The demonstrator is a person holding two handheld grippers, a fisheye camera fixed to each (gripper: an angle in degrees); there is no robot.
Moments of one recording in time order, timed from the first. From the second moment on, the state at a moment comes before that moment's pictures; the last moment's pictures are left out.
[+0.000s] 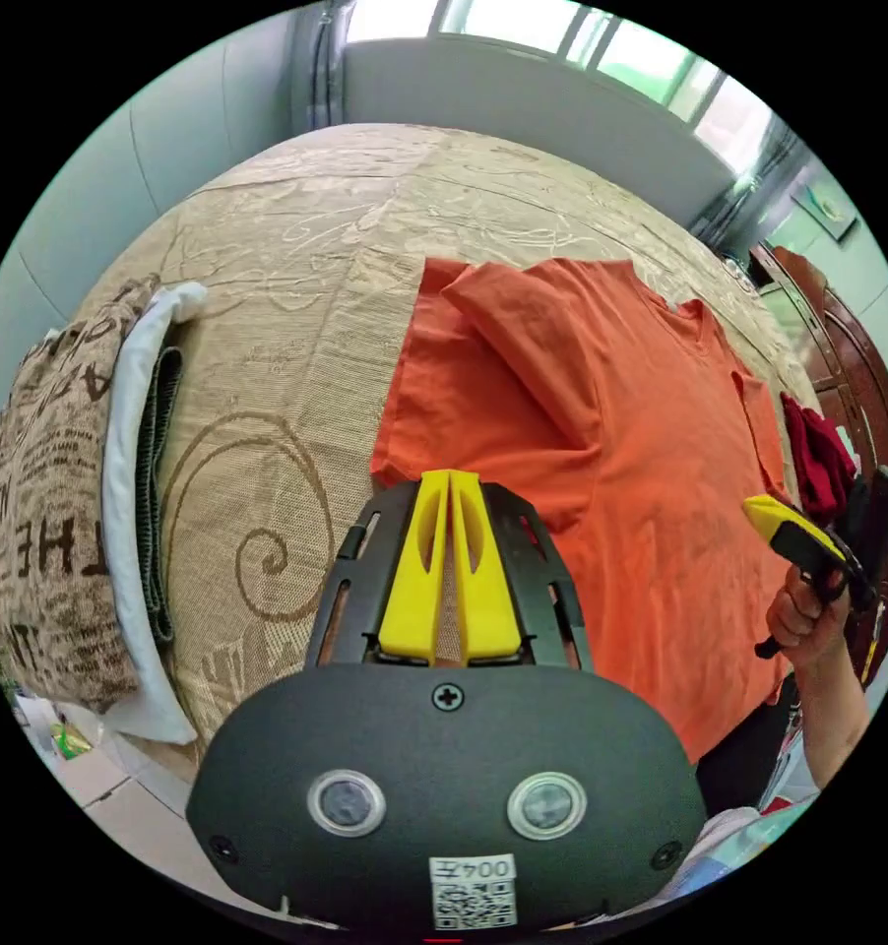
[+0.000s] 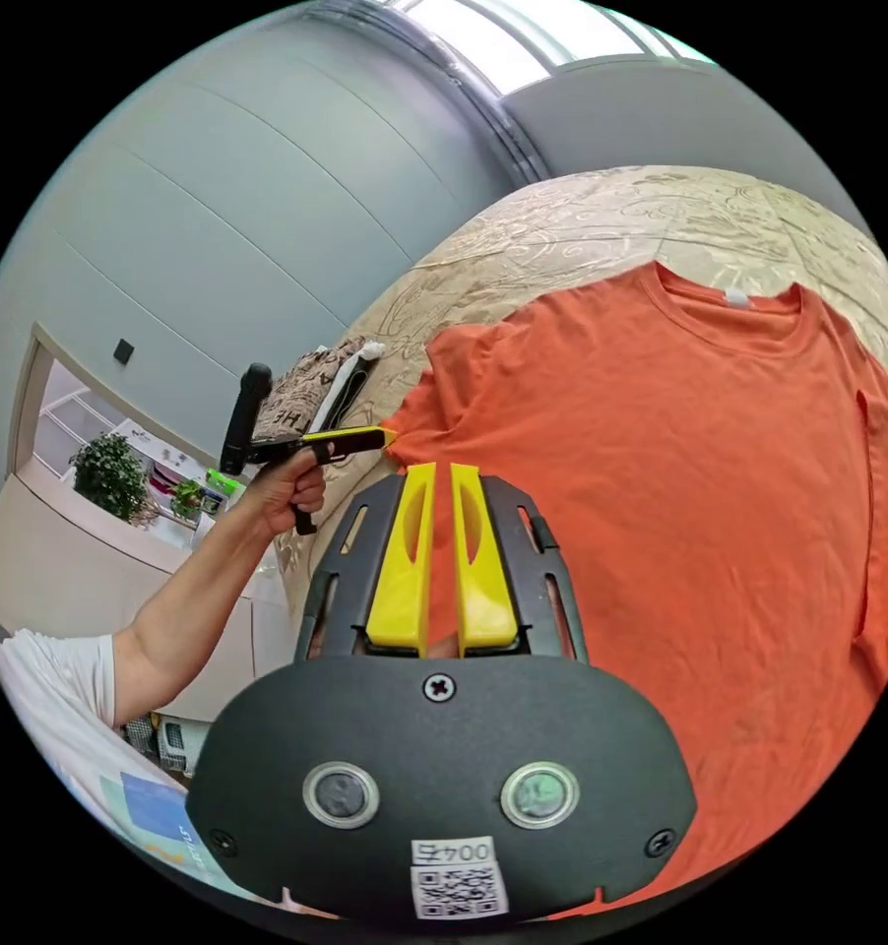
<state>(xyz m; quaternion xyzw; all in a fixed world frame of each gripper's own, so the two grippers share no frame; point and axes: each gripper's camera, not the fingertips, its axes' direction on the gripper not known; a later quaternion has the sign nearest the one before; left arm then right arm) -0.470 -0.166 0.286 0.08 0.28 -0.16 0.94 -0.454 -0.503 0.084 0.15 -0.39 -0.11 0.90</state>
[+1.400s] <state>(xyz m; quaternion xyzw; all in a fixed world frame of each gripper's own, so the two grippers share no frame) -0.589 -0.123 0.325 0.16 0.36 -0.37 0.84 -0.809 -0.927 -0.115 0.03 -0.07 -0.44 0.89</state>
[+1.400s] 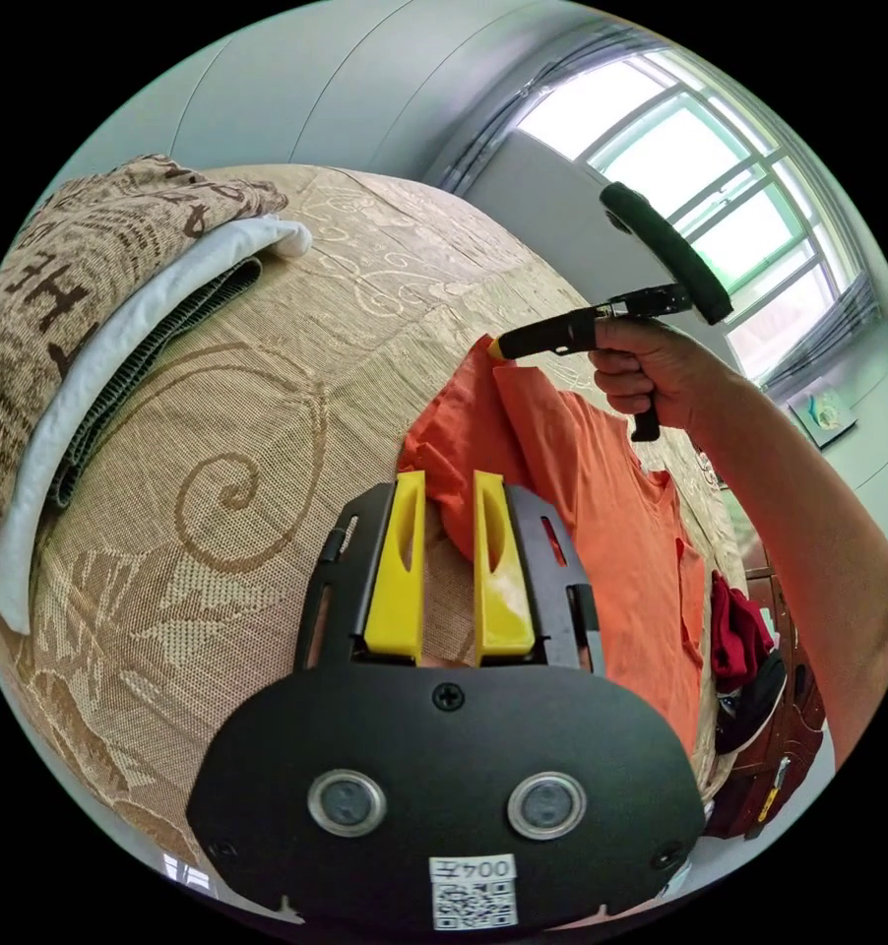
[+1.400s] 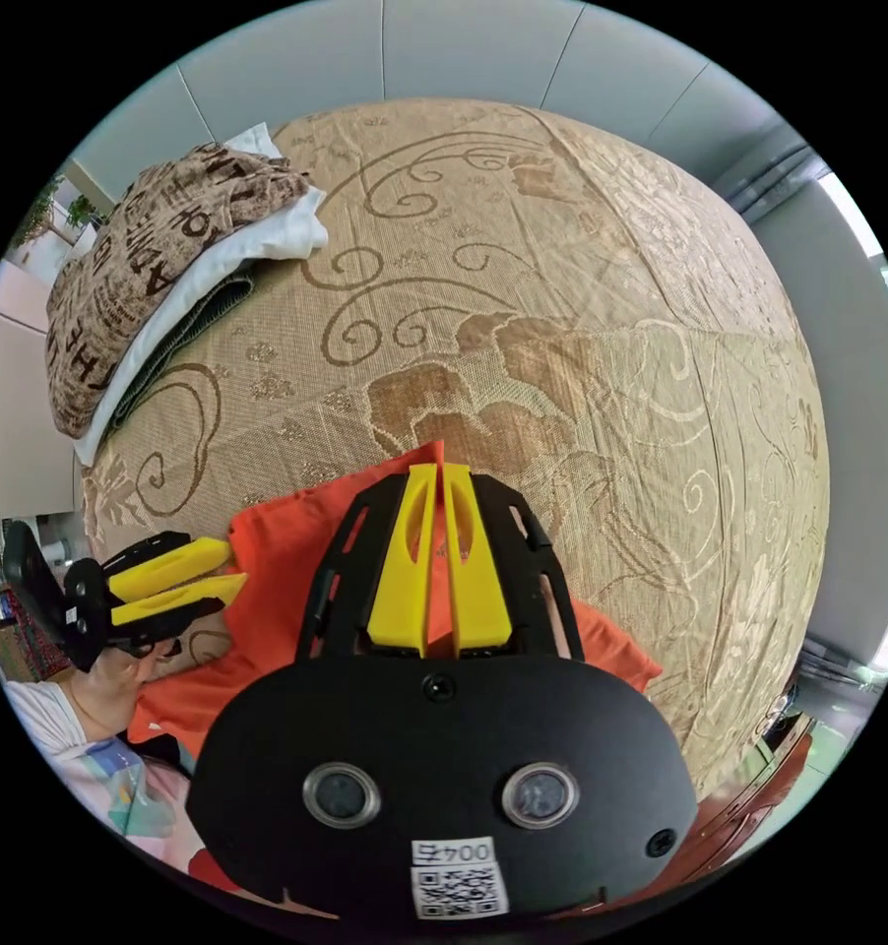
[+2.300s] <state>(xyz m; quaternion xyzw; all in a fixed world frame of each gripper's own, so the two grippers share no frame) -0.519 -0.153 0.347 0.13 0.25 -0.30 0.91 -0.632 -0.870 -0.138 0.20 -0.20 -0.41 0.87</state>
